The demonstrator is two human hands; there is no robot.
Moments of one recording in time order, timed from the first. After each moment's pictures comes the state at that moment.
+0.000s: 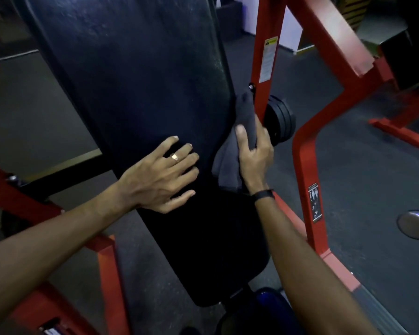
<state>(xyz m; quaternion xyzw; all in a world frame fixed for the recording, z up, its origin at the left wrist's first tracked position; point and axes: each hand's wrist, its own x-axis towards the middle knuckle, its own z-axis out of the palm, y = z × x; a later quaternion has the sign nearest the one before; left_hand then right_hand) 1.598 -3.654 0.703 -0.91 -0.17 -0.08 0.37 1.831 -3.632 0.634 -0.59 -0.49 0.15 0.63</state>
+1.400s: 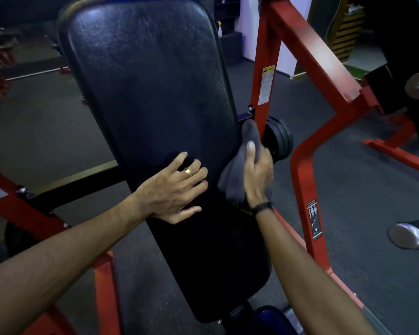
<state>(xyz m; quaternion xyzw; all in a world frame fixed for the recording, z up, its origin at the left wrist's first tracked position) 1.602 -3.656 0.701 -0.90 -0.17 -0.05 0.39 1.824 -3.638 0.646 -0.67 -0.42 0.14 0.60</state>
